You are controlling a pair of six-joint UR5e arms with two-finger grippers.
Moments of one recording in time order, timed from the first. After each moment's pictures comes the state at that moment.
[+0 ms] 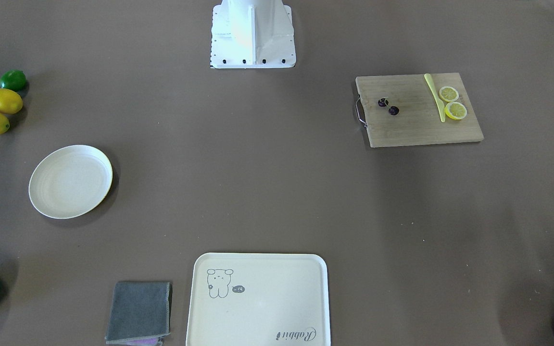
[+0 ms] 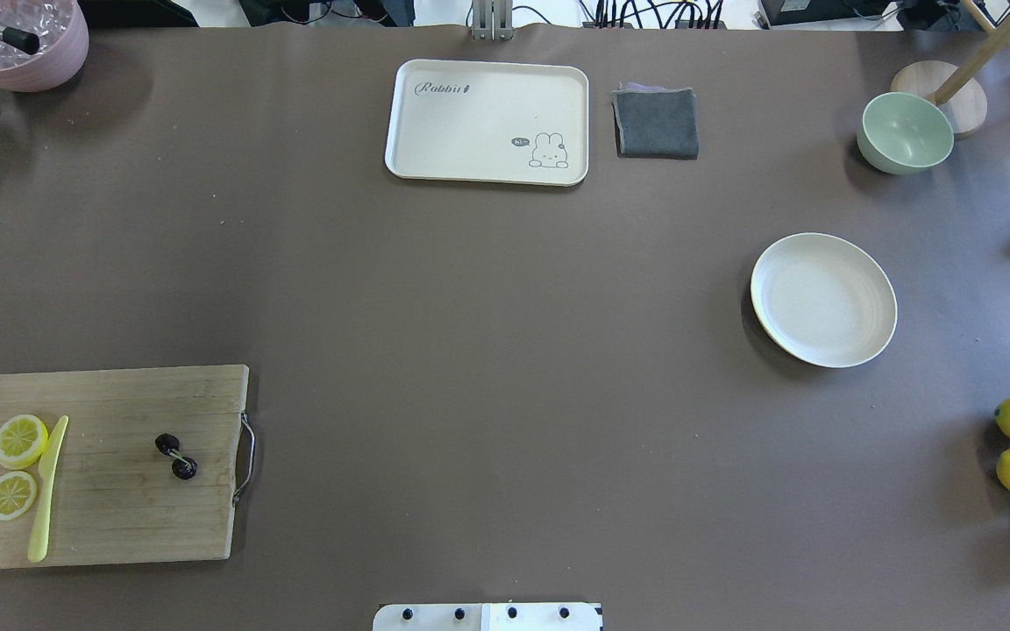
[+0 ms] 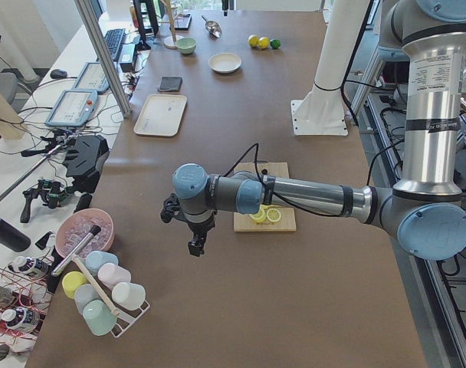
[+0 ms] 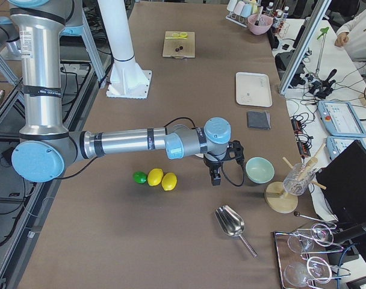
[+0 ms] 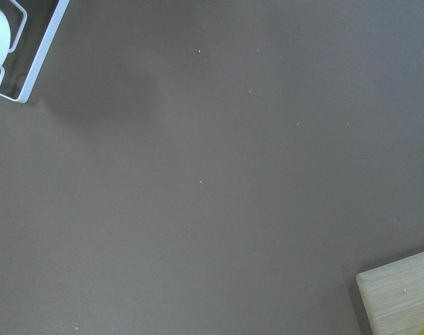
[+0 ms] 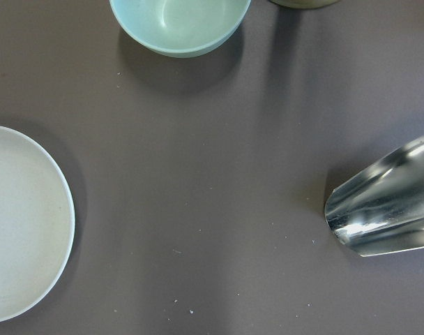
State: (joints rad) left arm -1.47 -1.54 -1.71 -1.54 -2.36 0.15; right arm 1.44 -1.59 1.70 -1.45 2.40 0.08
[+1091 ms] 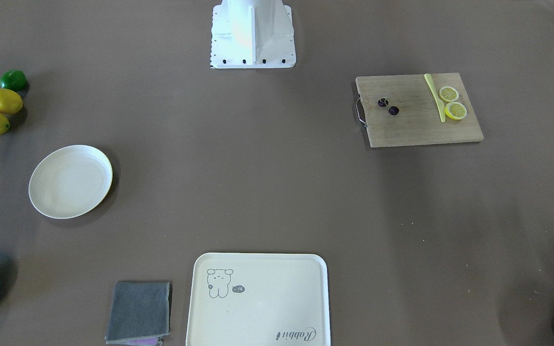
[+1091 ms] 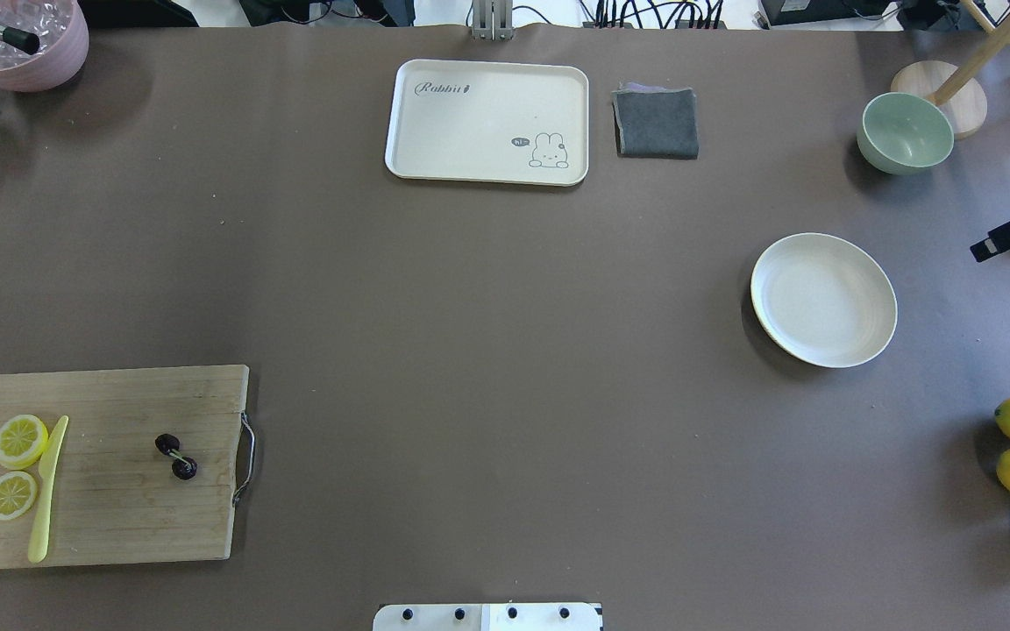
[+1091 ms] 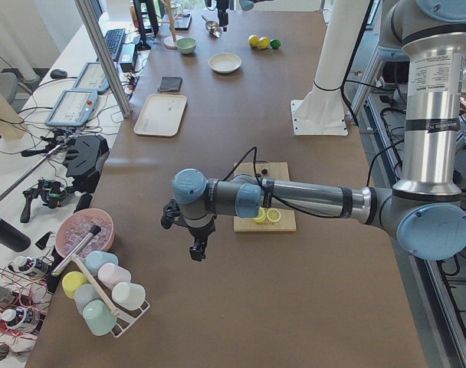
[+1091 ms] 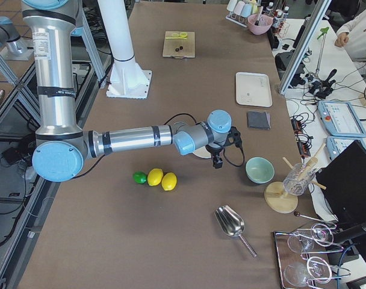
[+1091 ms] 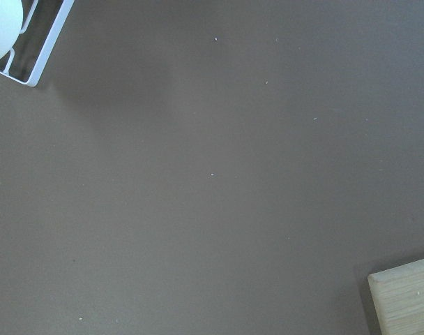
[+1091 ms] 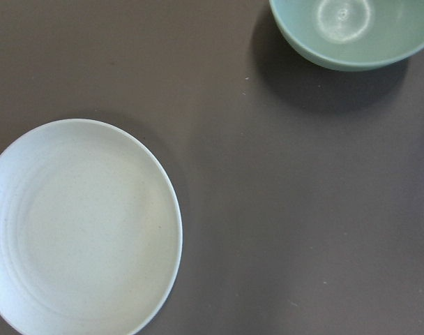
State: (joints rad) left arm -1.47 -1.54 -1.68 -1.54 -2.35 0.13; right arm 1.23 -1.53 1.66 -1.25 2.41 0.23
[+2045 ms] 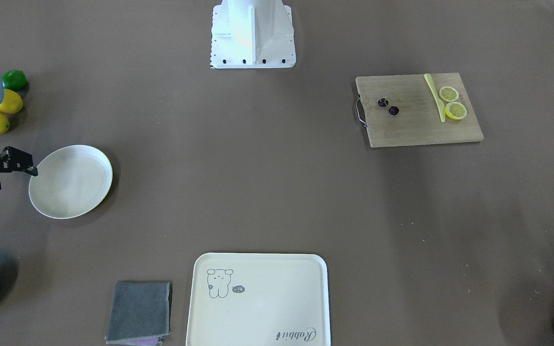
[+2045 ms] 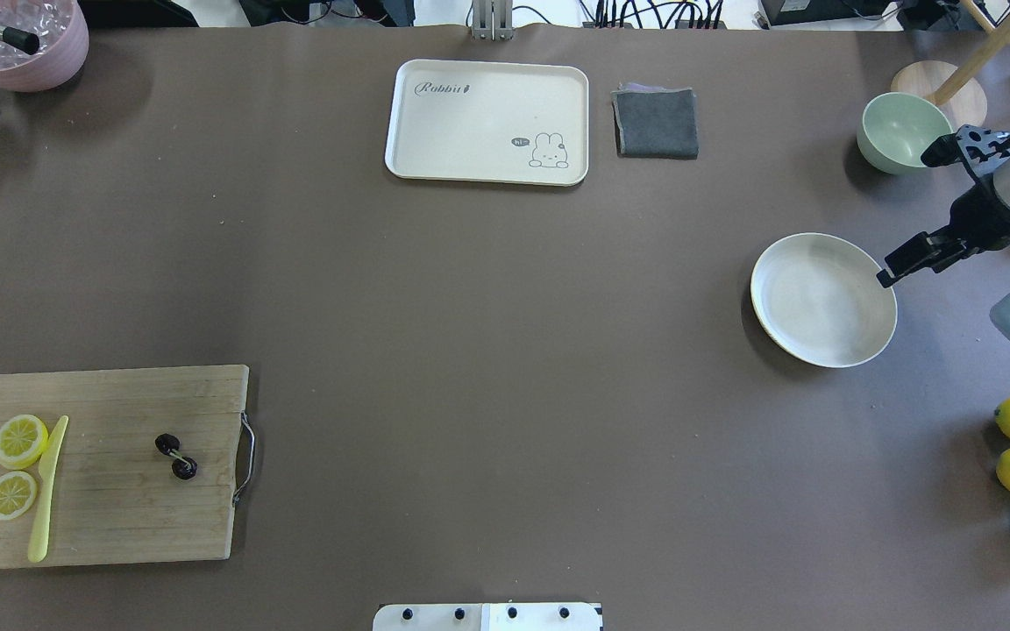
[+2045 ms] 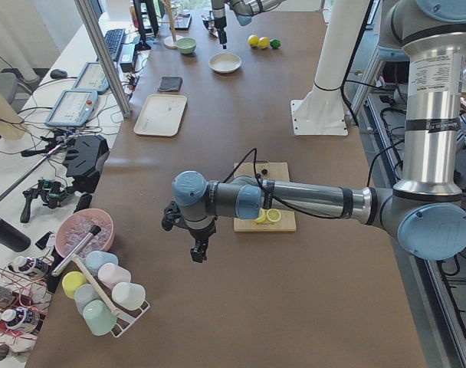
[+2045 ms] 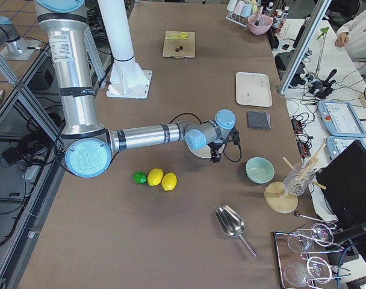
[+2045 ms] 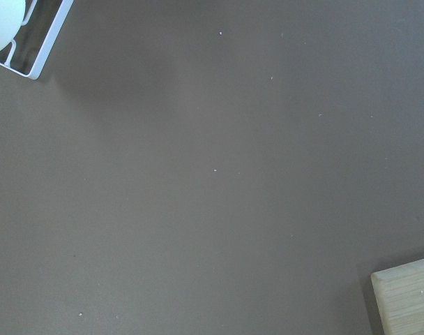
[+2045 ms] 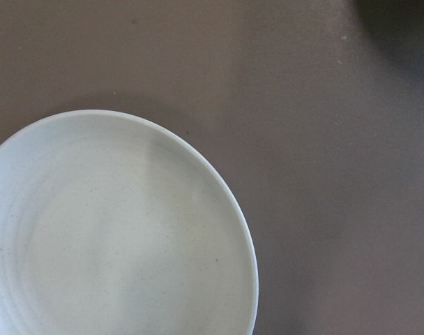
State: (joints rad) left arm -1.47 -1.53 -1.68 -1.54 -2.35 0.13; right arm 1.09 -1.43 1.53 -1.23 2.40 0.33
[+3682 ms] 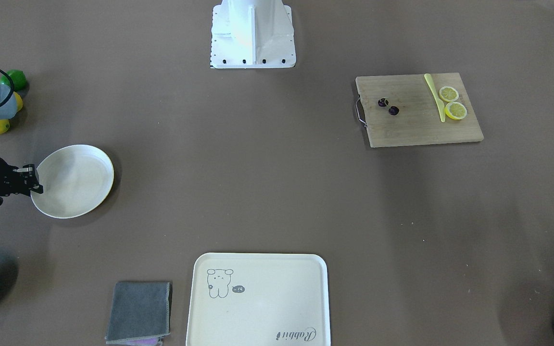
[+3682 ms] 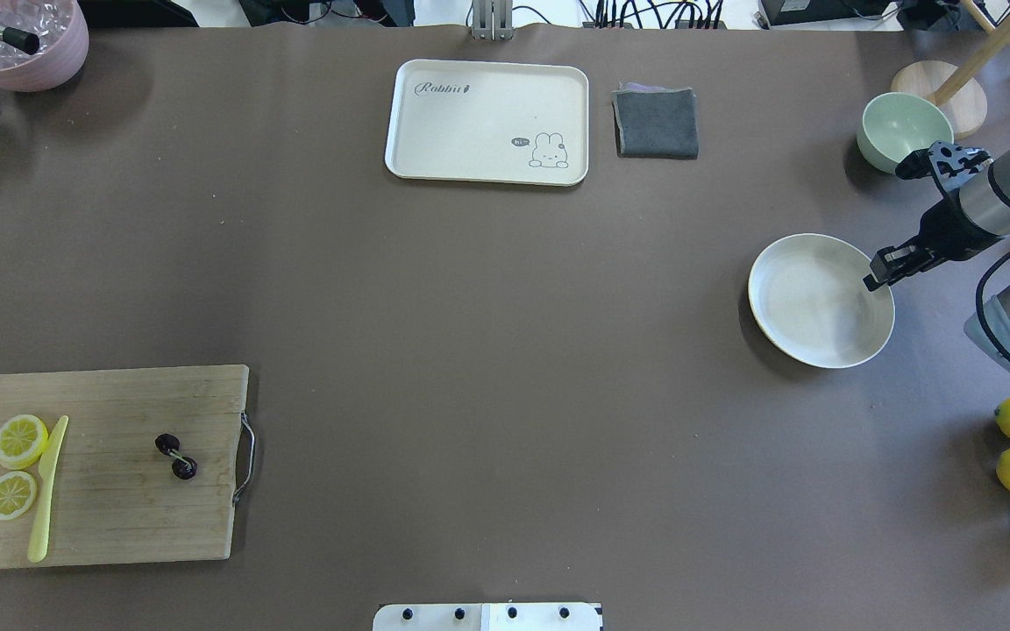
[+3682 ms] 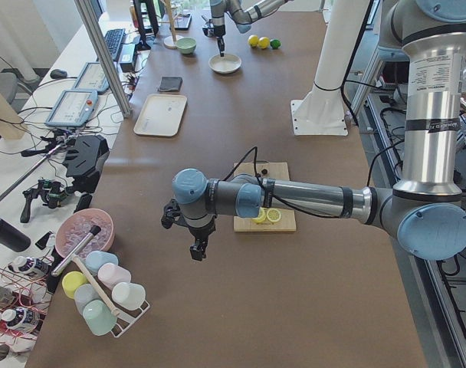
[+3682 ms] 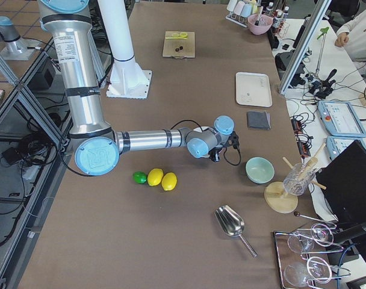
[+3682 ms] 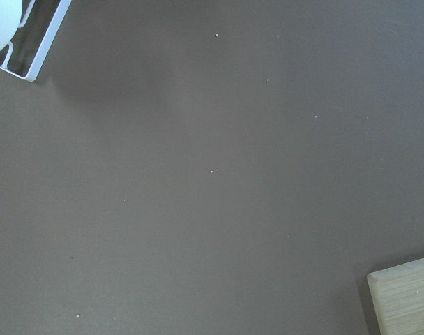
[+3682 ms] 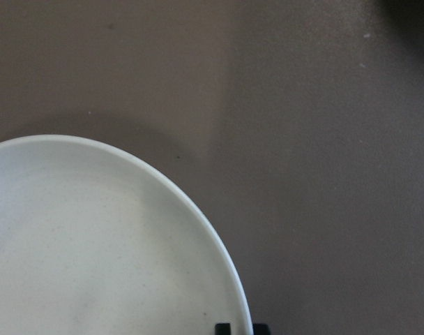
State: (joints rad) left arm -1.47 -1.54 -1.69 -1.55 -2.36 0.12; right arm 1.05 -1.40 1.42 -1.06 2.37 0.46
